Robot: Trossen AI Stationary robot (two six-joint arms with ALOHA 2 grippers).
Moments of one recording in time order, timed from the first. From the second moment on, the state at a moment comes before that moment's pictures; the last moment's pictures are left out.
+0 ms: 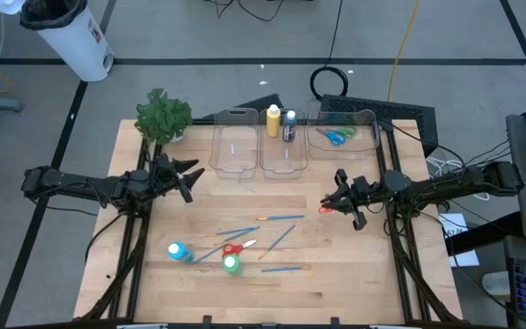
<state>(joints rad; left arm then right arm) -0.07 0.43 0.16 0.18 -0.62 -0.27 -0.01 0.83 0.10 0.89 -0.27 0.22</state>
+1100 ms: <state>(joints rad) -0.07 0.43 0.16 0.18 -0.62 -0.27 0.04 0.83 0.10 0.97 -0.59 0.15</state>
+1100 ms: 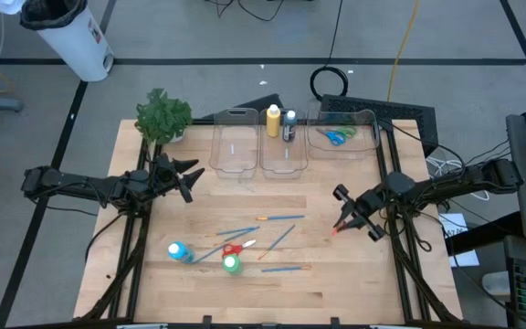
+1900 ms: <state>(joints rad) -0.07 0.43 0.16 0.18 -0.62 -0.27 -0.04 0.92 0.22 1.09 0.09 -0.02</state>
